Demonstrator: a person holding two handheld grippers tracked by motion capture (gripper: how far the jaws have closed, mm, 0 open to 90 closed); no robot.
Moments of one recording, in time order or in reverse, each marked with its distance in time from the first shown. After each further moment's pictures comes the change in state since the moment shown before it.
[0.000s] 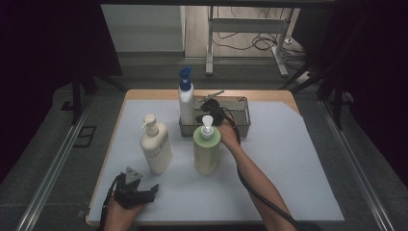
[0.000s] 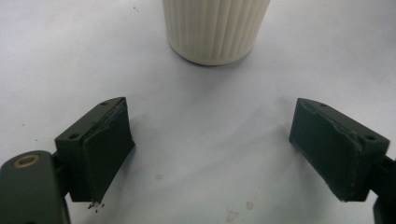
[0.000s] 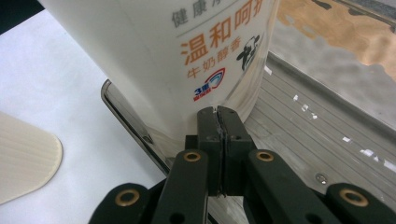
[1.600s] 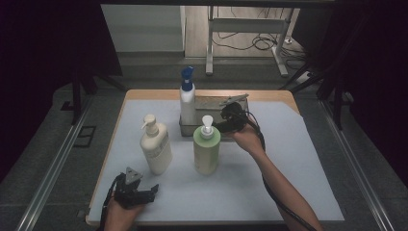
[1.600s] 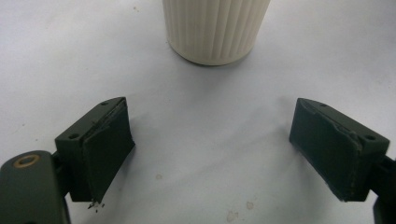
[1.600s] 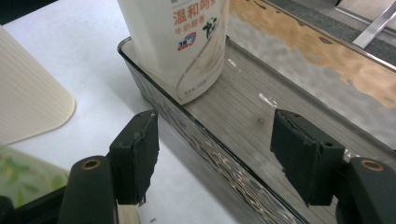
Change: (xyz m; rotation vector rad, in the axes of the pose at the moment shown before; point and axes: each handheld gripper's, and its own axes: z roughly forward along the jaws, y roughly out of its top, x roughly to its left) left arm 0.000 0.000 0.000 -0.003 0.000 -0.002; right arm -0.006 -0.030 -0.081 -0.049 -0.060 -0.059
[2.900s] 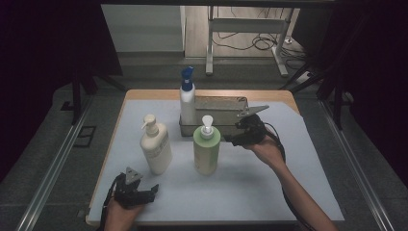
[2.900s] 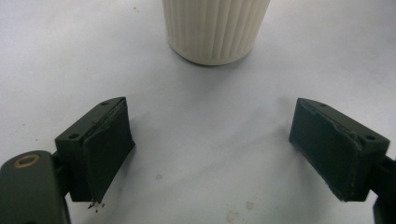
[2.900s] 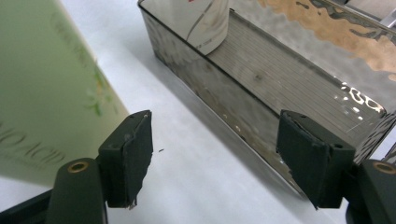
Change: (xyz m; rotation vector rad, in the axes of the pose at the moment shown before) left arm 0.000 0.000 0.000 0.000 0.003 0.002; right arm -0.005 -0.044 -0.046 -0.004 0.042 -0.029
